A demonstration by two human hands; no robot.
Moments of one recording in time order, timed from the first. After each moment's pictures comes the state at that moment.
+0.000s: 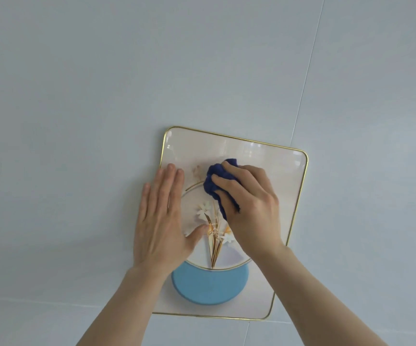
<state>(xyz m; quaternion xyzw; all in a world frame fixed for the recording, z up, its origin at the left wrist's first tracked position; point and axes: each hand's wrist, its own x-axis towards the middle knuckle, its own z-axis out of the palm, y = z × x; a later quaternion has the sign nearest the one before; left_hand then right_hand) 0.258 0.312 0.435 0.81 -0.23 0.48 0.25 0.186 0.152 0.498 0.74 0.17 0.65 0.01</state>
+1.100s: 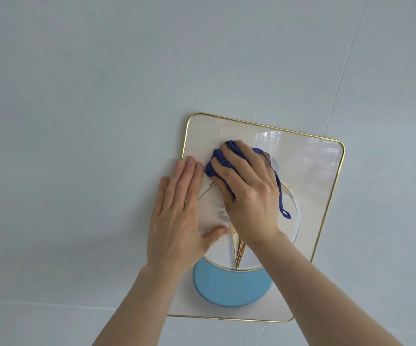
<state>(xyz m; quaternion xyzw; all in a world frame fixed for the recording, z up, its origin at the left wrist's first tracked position) 0.285 0.315 0.424 0.78 -0.27 0.49 0.28 0.246 0.177 0.492 0.71 0.17 0.68 0.08</state>
